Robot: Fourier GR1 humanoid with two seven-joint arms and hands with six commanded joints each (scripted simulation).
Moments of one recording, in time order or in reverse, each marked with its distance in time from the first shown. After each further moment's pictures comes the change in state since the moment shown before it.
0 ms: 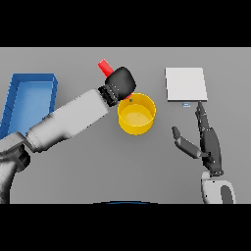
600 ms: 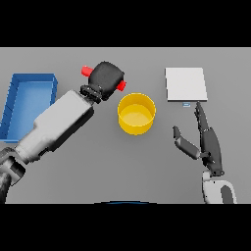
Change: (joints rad) left arm 0.181 0.030 0.307 -0.127 0.186 0.131 0.139; right arm 0.006 -0.014 0.012 -0.009 0.017 0.009 -0.001
